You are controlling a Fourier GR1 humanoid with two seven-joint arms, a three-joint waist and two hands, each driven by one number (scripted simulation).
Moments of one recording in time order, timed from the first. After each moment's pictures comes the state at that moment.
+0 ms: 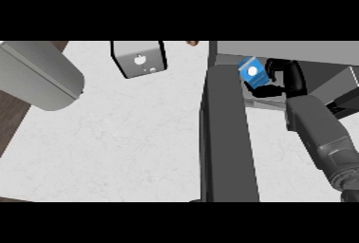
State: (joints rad) left arm 0.53 0.12 0.44 -2.29 0.74 -0.57 0.07; right arm -0.97 -0.30 -0.30 -0.14 0.25 -0.22 -0.77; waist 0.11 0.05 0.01
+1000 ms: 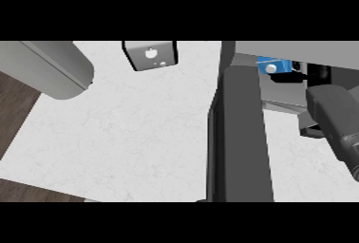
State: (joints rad) left arm 0.45 0.18 0.45 -2.26 0.76 -0.57 0.08; right arm -1.03 -0.41 -0.33 -0.10 0.26 -0.34 -0.70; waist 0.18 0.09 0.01
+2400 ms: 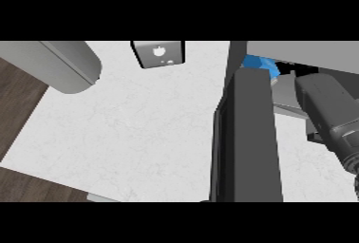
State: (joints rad) left arm 0.37 0.22 0.45 -2.21 0.68 -0.57 0.10; right arm -1.12 -0.37 -0.32 -0.07 0.29 -0.27 -0.66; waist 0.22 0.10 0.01
